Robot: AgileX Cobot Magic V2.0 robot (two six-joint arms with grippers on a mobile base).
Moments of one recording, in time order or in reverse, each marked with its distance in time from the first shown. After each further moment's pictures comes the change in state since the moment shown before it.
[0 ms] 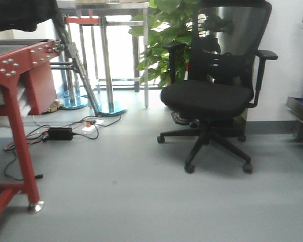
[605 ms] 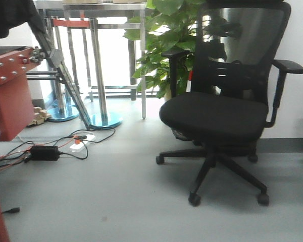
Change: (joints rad) left arm 0.000 0.000 0.000 0.000 0.000 0.000; right arm 0.000 0.000 0.000 0.000 0.000 0.000
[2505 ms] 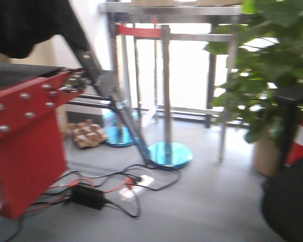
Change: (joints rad) left arm 0.000 0.000 0.000 0.000 0.000 0.000; right arm 0.000 0.000 0.000 0.000 0.000 0.000
